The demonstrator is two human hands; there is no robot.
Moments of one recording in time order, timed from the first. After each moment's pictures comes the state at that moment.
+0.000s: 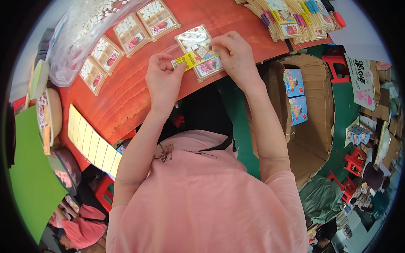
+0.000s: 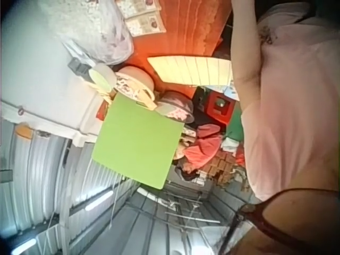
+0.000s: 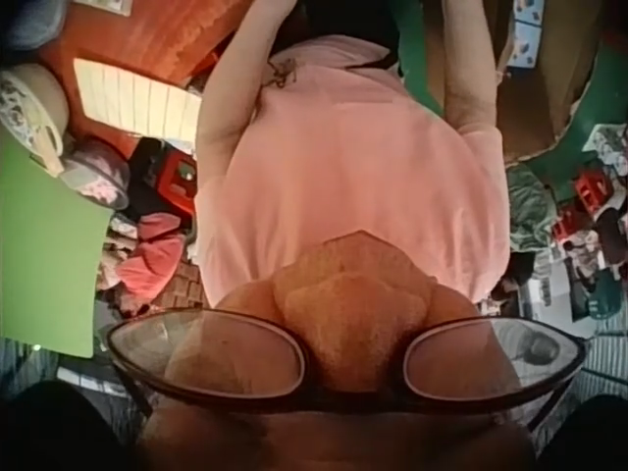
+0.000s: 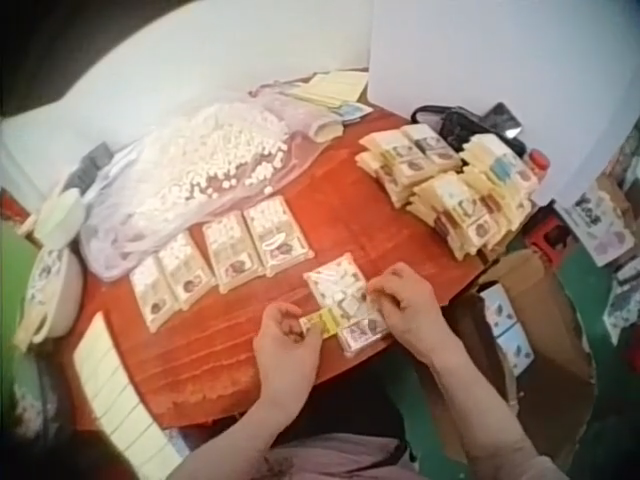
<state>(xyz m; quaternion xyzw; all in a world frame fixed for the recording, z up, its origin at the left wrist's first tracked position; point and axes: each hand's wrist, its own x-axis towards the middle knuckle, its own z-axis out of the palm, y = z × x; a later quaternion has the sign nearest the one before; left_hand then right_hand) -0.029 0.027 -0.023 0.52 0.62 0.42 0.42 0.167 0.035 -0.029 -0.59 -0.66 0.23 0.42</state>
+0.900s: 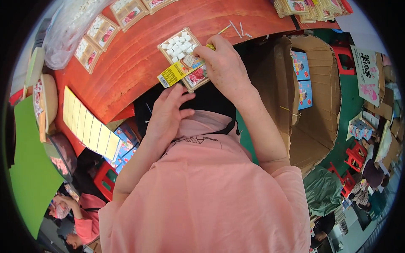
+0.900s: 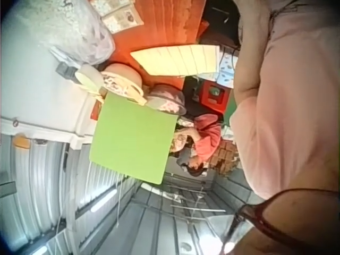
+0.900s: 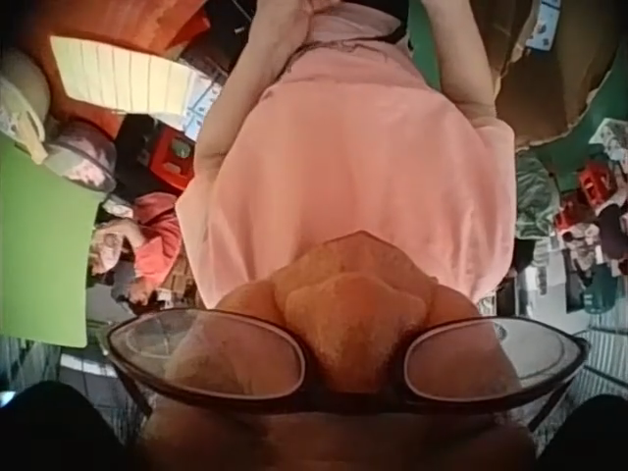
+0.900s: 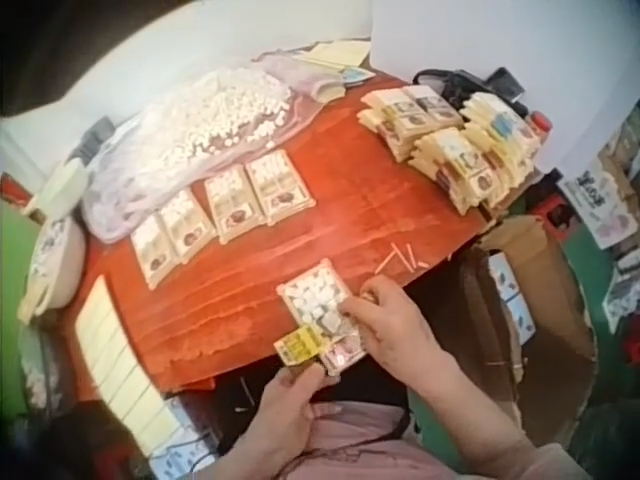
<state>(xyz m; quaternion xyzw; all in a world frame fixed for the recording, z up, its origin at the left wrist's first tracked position) -0.068 -0.091 -0.017 0.11 0.54 0.36 0.75 0.123 -0.039 -0.029 -0.55 -0.74 0.17 0.34</state>
